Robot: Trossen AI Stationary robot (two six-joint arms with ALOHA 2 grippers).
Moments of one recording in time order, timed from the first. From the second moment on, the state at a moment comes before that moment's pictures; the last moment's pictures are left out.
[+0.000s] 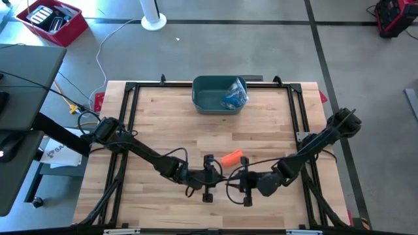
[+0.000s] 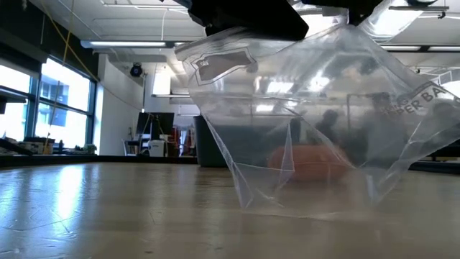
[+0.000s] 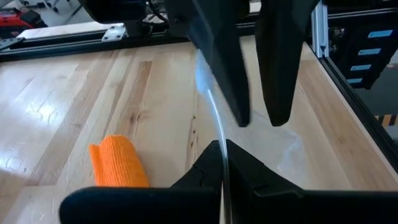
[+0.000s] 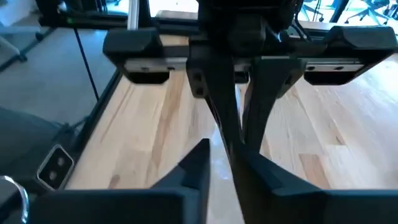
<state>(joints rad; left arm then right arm) -0.46 1.89 1.21 0.18 -0.45 -0.12 0.64 1.57 0.90 0.16 0.55 0.24</state>
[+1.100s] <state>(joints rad) -0.48 1.88 1.21 0.16 -0.45 -0.10 0.57 1.54 0.90 0.11 0.43 0.29</state>
